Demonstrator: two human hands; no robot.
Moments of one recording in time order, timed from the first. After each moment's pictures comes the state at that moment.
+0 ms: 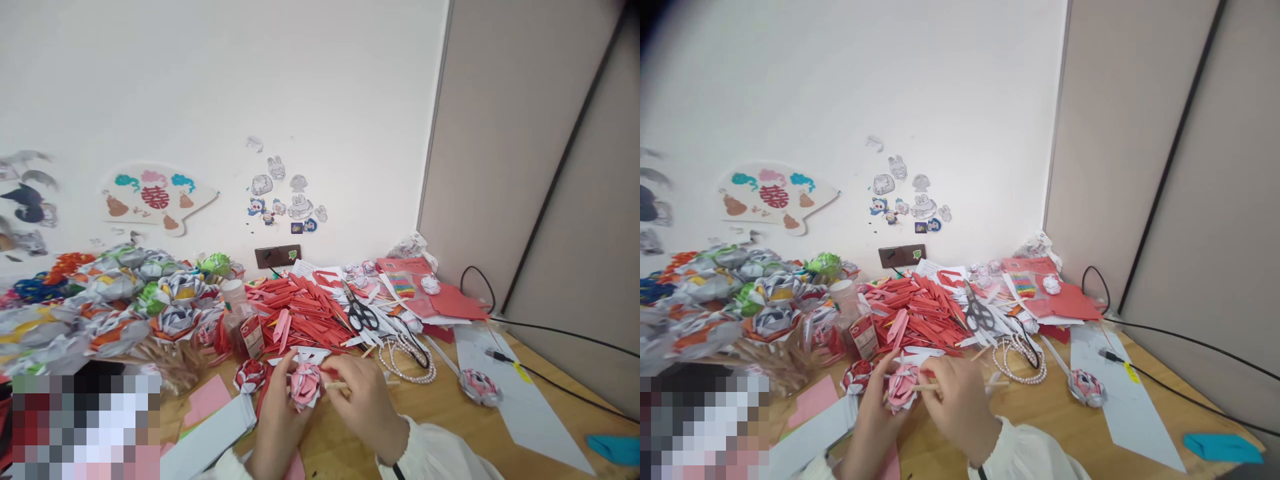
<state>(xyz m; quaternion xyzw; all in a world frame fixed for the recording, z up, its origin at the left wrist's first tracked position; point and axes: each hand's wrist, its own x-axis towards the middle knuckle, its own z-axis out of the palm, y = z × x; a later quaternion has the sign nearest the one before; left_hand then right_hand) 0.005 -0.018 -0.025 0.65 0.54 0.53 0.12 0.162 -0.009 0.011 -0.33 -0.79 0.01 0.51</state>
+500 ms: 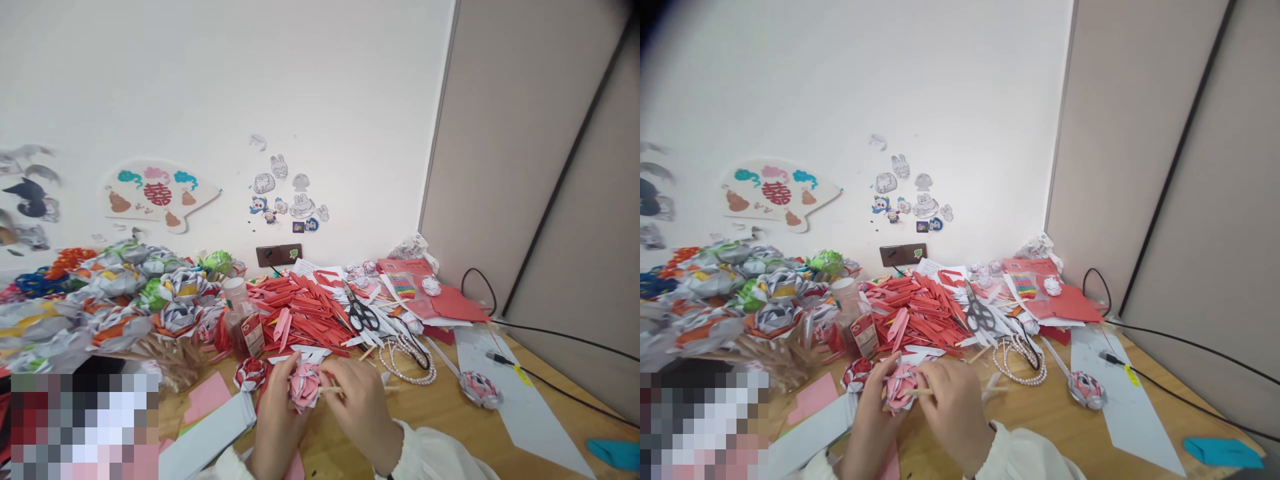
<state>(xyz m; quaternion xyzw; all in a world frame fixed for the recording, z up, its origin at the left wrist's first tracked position) 0.002 -0.020 -0.028 0.69 0.51 0.51 -0.02 0.154 -0.012 0.006 -0.33 -0.78 -0.03 0.53</state>
